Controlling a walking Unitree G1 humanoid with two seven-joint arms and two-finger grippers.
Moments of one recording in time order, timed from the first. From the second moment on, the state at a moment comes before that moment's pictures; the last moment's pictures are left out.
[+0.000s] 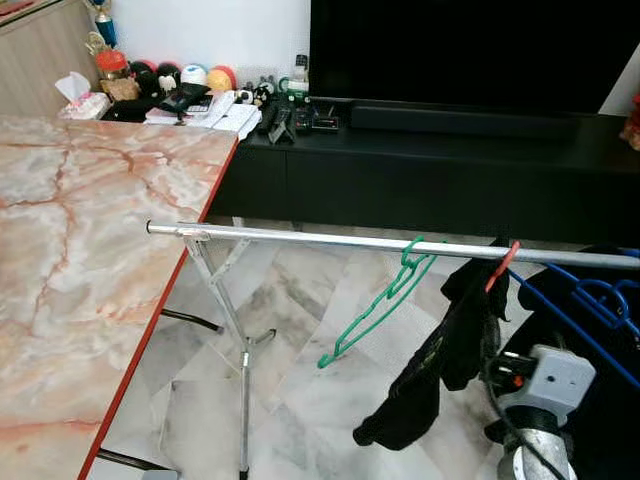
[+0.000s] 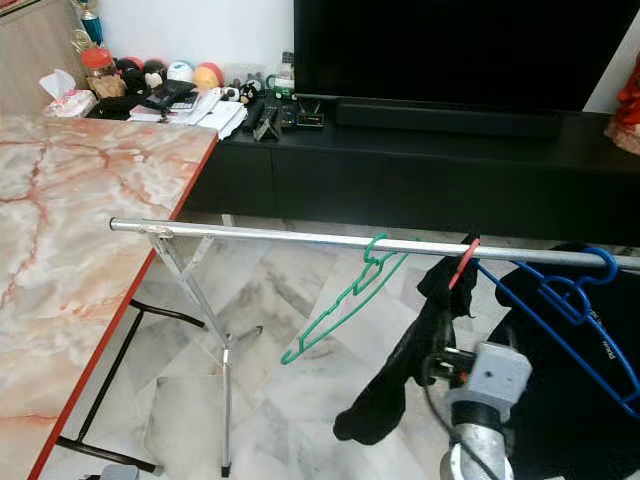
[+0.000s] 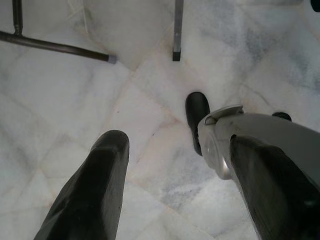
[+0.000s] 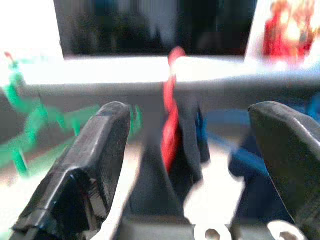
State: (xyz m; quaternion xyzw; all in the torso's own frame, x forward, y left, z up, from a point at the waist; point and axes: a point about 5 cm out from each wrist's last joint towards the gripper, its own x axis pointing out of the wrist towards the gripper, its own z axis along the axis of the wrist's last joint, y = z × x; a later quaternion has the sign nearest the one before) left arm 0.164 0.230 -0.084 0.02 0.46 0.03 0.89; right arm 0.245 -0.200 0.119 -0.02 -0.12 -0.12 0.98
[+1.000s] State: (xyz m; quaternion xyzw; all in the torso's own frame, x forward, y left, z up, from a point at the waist) left arm 0.164 0.224 -0.085 0.02 0.46 0.02 0.89; right arm 0.256 -0.174 0.145 -0.01 -0.16 -0.08 0.98
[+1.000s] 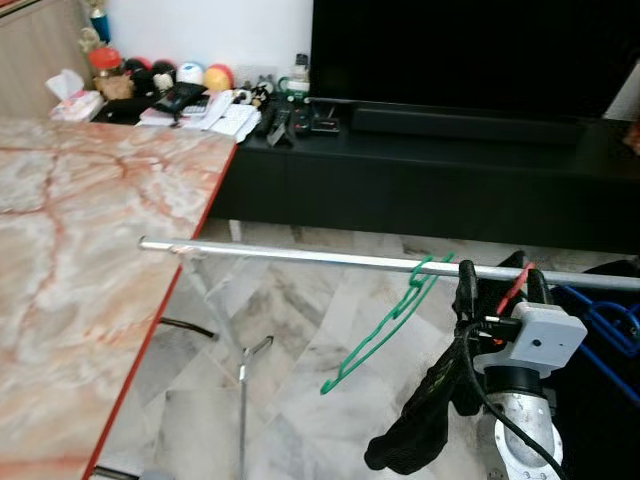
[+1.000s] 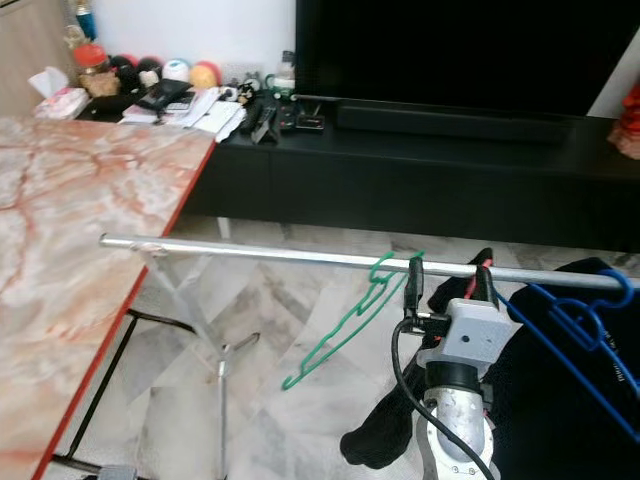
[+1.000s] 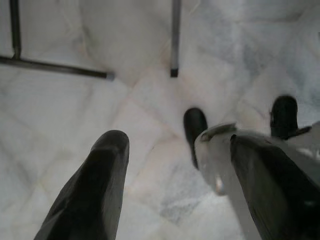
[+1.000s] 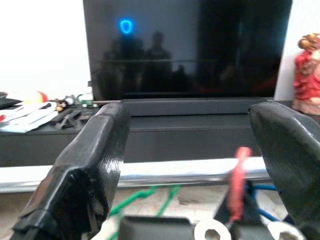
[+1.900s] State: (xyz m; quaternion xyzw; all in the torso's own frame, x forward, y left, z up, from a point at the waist) left arm 0.166 0.227 -0.083 0.03 0.46 0.02 0.89; right arm 0.188 -0.257 0.104 0.00 0.04 -0.40 0.92
